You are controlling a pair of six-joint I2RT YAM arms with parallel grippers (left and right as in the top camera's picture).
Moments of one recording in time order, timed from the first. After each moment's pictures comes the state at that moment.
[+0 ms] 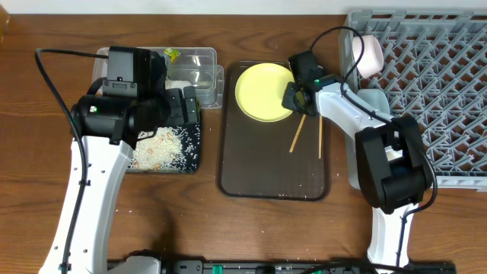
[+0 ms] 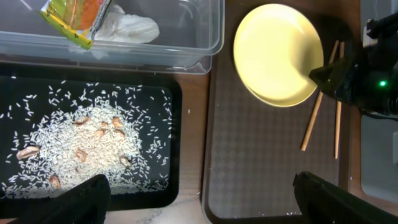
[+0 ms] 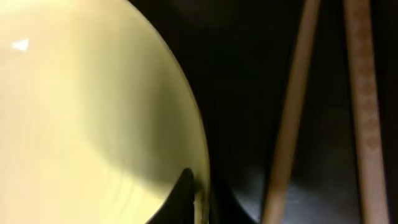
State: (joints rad) left arm -0.11 1.38 1.43 -1.08 0.17 -0.25; right arm 0.36 2.14 1.48 -0.52 0.05 0.66
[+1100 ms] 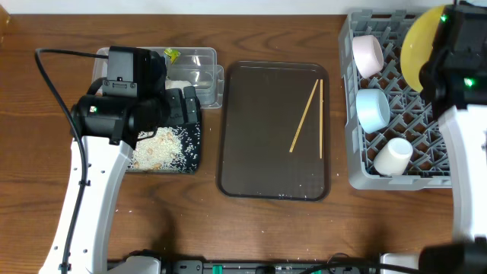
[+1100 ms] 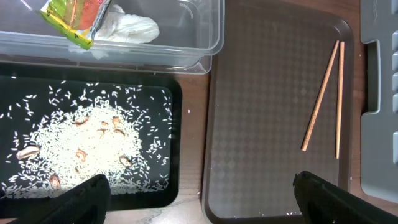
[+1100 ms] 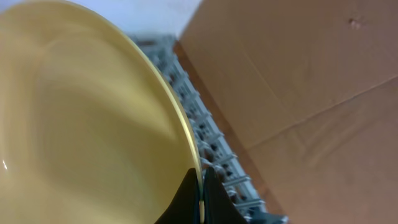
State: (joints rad) left arm -0.11 1.38 1.43 -1.08 0.17 -0.25; right arm -0.06 1.56 1.54 -0.64 0.77 -0.10
